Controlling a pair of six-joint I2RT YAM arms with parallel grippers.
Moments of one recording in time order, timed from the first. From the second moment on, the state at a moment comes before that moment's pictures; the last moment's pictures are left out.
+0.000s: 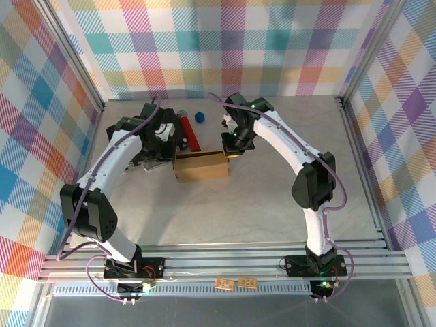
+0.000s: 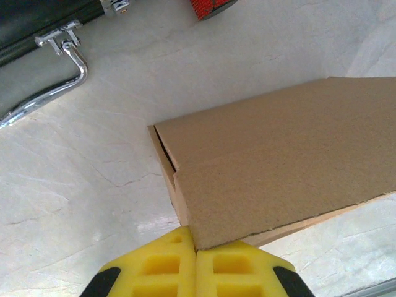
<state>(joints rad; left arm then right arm) -0.25 1.60 1.49 -1.13 0.18 -0.22 0.61 2.05 2.06 -1.33 -0.26 0.35</state>
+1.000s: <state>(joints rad) -0.25 1.56 1.41 -1.08 0.23 -0.33 0.61 2.05 2.04 -1.30 -0.24 0.36</state>
